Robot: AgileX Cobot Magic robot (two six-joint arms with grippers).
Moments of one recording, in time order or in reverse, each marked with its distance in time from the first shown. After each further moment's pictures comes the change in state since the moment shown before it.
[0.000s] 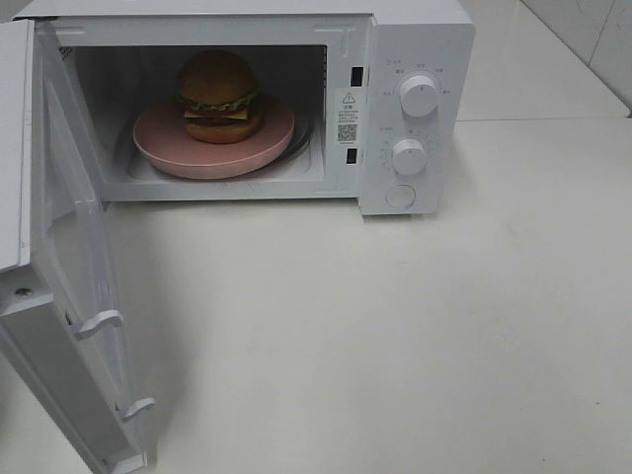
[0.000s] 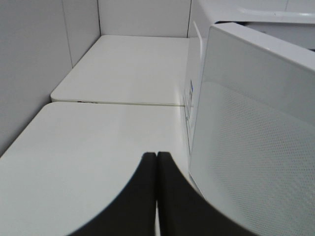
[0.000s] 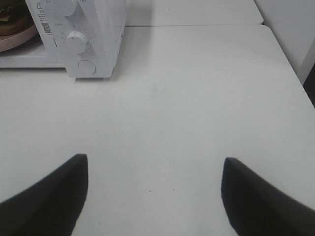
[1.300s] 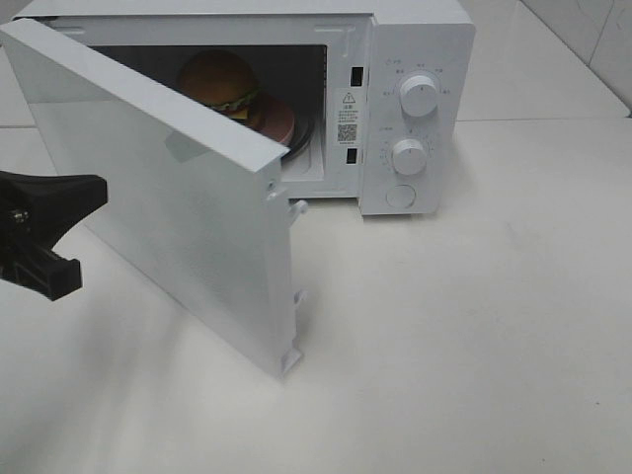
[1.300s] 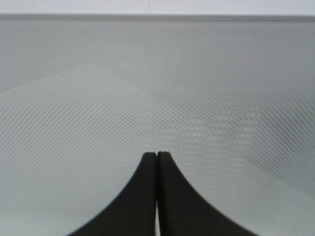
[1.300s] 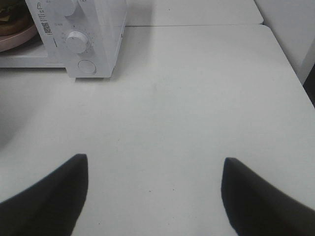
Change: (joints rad) left arm -0.307 0.503 -0.165 0.539 -0.344 -0.253; right arm 0.000 0.000 0.000 0.000 0.000 0.000
